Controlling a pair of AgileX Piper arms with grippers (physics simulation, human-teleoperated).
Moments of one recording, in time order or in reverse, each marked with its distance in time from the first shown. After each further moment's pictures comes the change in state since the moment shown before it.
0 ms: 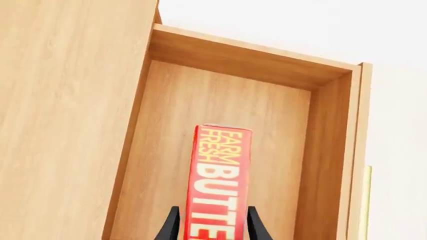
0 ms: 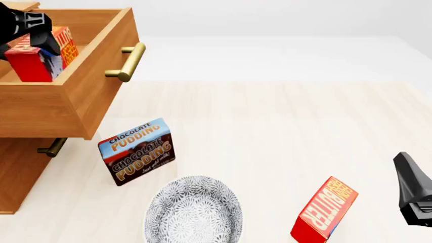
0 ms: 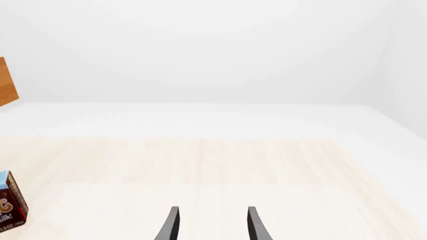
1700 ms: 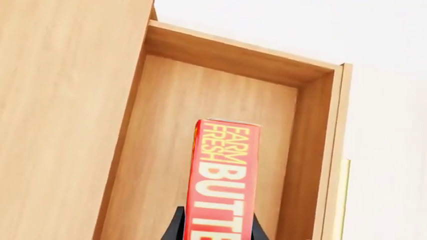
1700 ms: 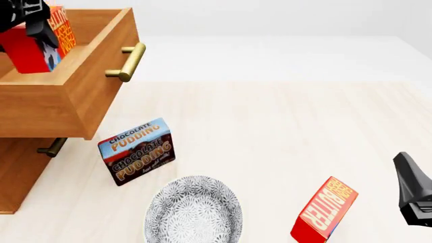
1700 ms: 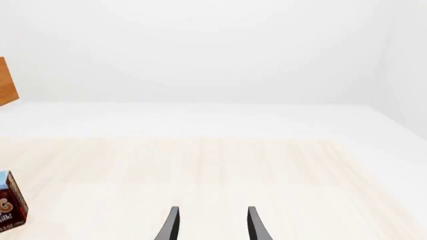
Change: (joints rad) left arm -0.031 -0.002 -0.076 0.092 -0.060; right arm 0.000 0.000 0.000 0.000 0.000
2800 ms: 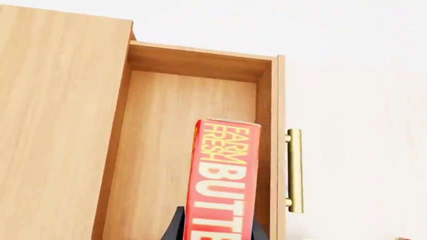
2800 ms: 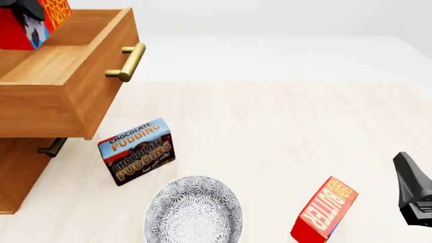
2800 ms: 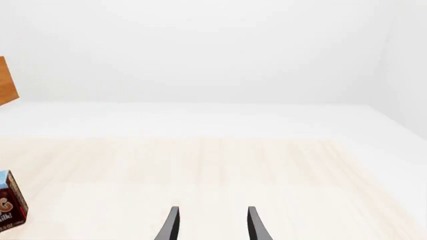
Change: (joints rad) left arm -0.072 -0.132 -0.062 0.066 0.051; right arm 0.001 0.004 0.000 -0.001 -0.001
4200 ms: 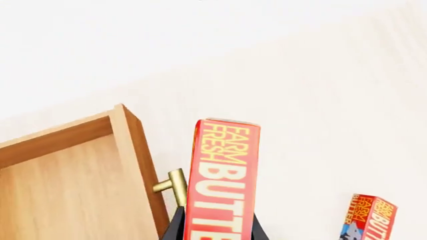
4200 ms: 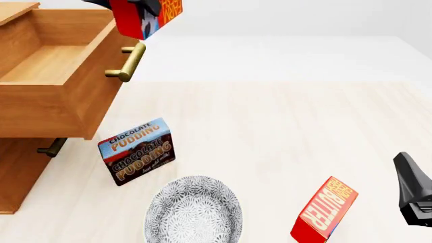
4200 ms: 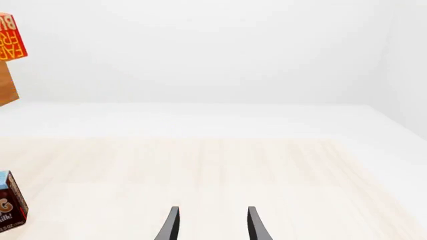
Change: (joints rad) left arm -0.384 0.338 -0.326 -0.002 0.040; right arm -0.001 -0.004 0.000 0.002 0.001
